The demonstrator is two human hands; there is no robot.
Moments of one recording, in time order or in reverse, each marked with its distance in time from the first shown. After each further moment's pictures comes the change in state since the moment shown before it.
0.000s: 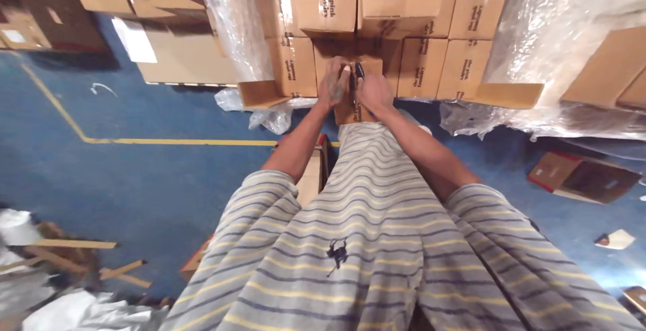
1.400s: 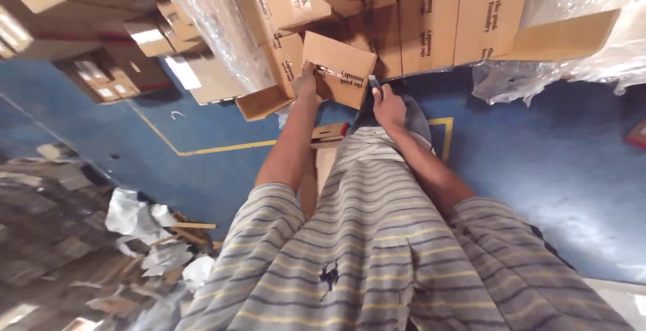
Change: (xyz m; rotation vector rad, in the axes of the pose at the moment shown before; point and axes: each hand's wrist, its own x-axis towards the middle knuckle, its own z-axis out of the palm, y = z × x) left_hand 0.004 0.000 -0.001 -0.534 0.510 -0.925; right_hand -0.031 0.092 0.080 0.390 -0.002 0.222
